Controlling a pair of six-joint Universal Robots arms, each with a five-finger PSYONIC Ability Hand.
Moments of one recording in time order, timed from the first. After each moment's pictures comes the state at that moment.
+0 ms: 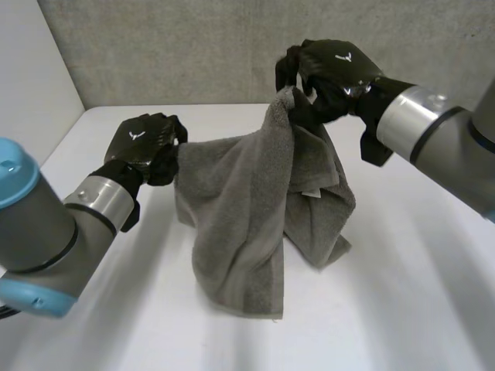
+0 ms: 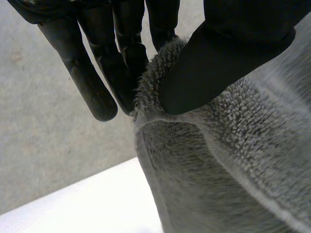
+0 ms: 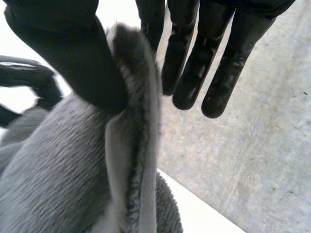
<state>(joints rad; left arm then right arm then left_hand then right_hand) 4.31 -1.82 -1.68 3.52 -1.42 3.13 1.97 -1.26 1.18 0.01 1.05 3.16 1.18 1.22 1.21 1.22 1.03 0.83 0.98 0.98 0.98 0.81</state>
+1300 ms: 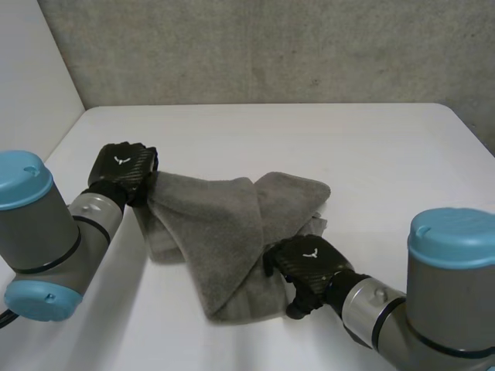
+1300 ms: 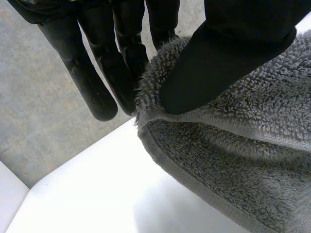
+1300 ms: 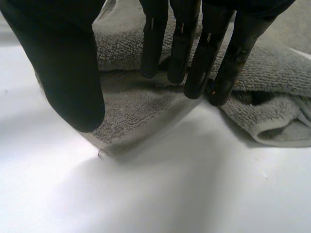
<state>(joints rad) 4.37 -1.91 -1.70 3.49 -1.54 3.41 2.13 -1.25 1.83 -0.09 1.26 2.97 1.18 1.22 1.21 1.22 1.03 0.55 0.64 0.65 0.65 0.45</state>
